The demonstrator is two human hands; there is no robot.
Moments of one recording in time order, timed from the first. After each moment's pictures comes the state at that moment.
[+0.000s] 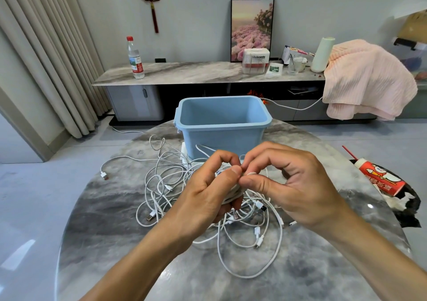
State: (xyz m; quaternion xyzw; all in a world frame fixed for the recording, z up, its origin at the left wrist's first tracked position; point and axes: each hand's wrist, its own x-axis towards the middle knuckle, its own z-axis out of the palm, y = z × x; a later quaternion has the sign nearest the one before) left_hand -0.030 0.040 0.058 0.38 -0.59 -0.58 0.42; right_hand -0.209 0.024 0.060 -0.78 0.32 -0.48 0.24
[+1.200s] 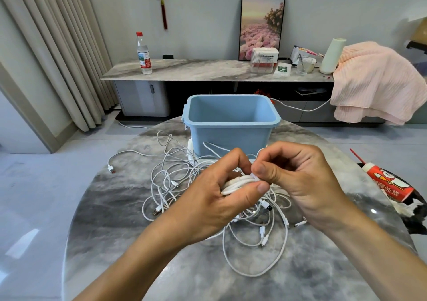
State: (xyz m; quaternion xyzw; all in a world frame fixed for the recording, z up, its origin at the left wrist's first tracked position) left_hand -0.016 0.036 0.053 0.29 -0.72 -0.47 0.41; right_hand -0.188 0.031 0.070 -0.58 0.35 -0.54 0.50
